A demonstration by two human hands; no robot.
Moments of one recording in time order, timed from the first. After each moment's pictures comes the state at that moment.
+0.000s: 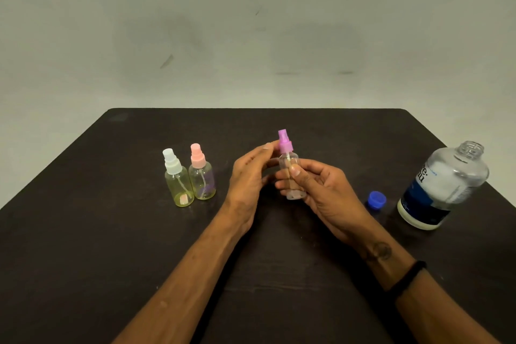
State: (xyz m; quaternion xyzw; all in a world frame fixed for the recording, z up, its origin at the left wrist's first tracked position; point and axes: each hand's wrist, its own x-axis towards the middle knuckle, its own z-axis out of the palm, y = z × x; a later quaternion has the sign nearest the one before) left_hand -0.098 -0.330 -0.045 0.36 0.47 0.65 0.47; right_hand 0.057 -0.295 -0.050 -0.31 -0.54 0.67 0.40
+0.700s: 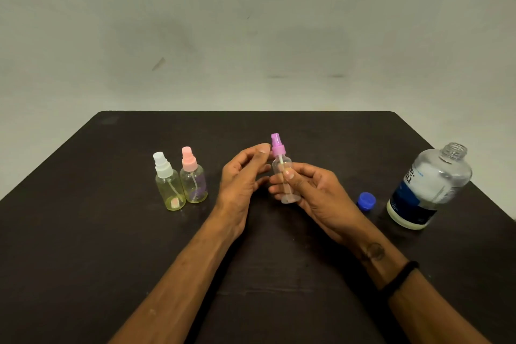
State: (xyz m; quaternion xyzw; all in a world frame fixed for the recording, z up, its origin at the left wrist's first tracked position) left_hand -0.097 -0.332 -0.045 0.34 0.45 0.67 0.48; right_hand 0.061 -0.292 -0.051 -0.30 -0.54 0.68 0.39
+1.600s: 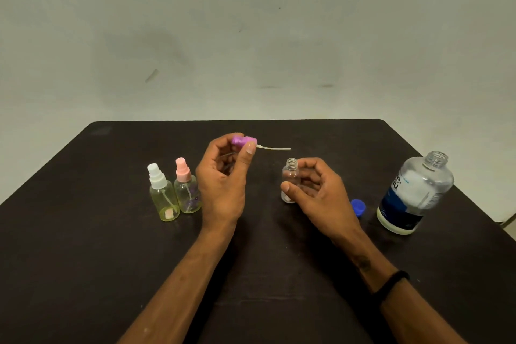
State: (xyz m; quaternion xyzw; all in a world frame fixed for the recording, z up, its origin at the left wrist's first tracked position) left_hand -0.097 -0.332 -0.031 0.39 0.45 0.78 0.22; right_hand 0.074 -0.287 -0.050 -0.40 -0.66 0.45 0.45
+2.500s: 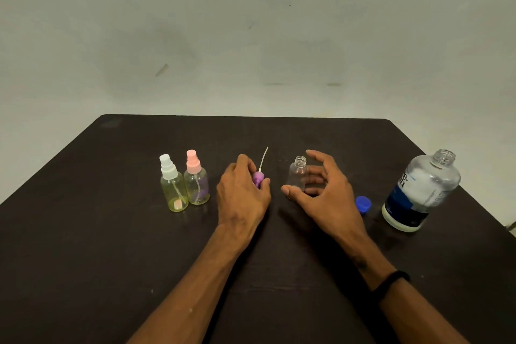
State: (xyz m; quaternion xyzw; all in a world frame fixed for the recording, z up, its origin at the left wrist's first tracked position) left_hand -0.097 -0.323 -0.073 0.50 0.74 0.45 0.02; right_hand 0.073 -0.292 -0.057 -0.45 -0.71 0.34 0.43
